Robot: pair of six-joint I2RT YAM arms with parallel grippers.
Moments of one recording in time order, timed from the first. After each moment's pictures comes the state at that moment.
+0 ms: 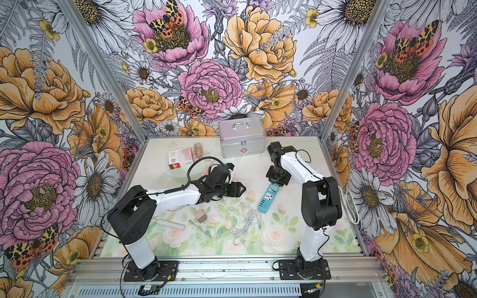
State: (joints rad) left arm -0.78 1.77 1.07 -0.09 0.14 -0.58; right arm 0.23 1.82 1.46 -1.12 0.03 0.72
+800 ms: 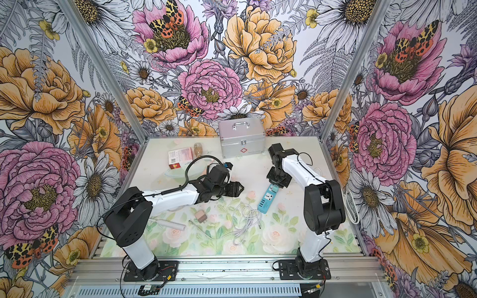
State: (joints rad) left arm -0.78 1.74 1.07 -0.13 0.09 -0.55; right arm 0.24 1.77 1.39 -1.07 0.03 0.77
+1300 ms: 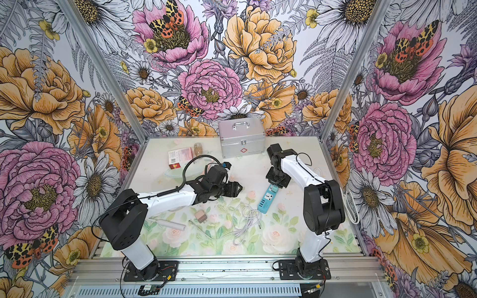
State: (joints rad) left arm -0.78 1.70 1.05 -0.15 0.07 -0.54; right arm 0.24 1.77 1.39 -1.07 0.06 0.79
